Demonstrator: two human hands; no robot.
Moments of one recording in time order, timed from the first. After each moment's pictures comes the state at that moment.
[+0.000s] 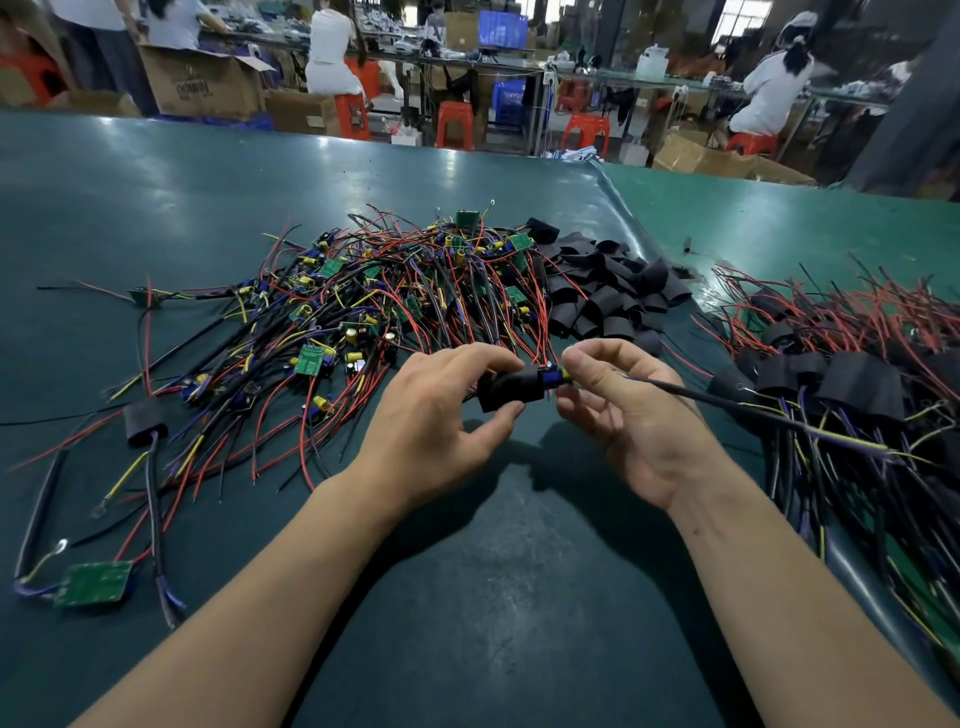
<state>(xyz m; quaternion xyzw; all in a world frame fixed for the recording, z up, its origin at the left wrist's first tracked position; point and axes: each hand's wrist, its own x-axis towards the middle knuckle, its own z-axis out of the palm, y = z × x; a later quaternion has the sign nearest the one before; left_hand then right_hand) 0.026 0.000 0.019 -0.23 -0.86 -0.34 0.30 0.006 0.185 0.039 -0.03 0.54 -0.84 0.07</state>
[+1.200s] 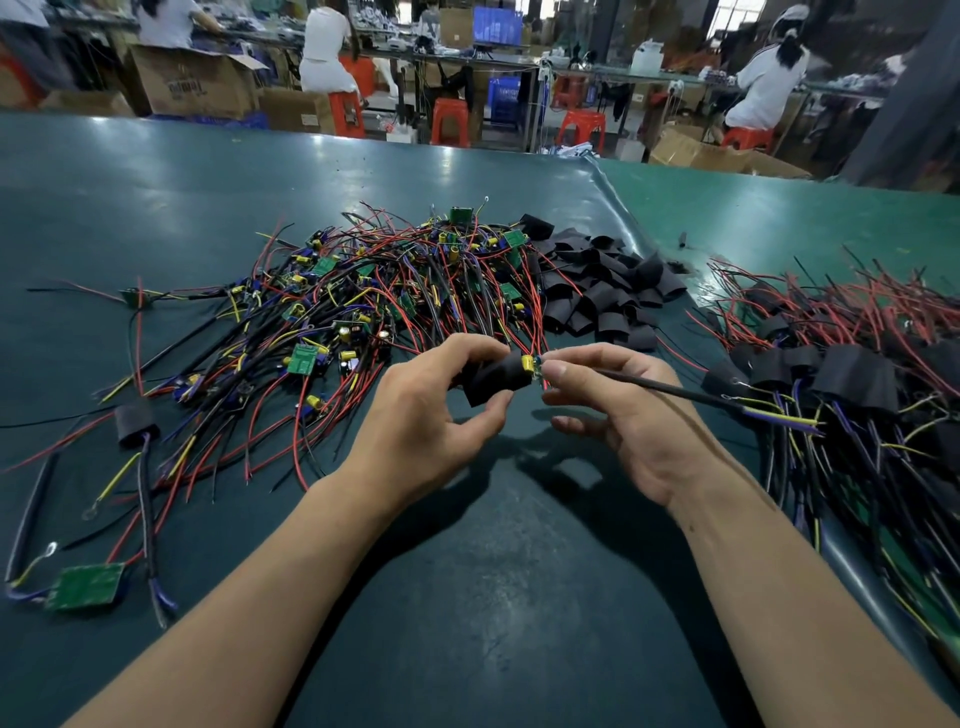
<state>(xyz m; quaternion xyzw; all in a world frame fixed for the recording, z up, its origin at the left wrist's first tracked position) 0.025 0.000 0.020 -0.24 -0.83 -0.41 0.29 0.011 0.188 0.042 -0.04 0.66 -0.74 0.06</state>
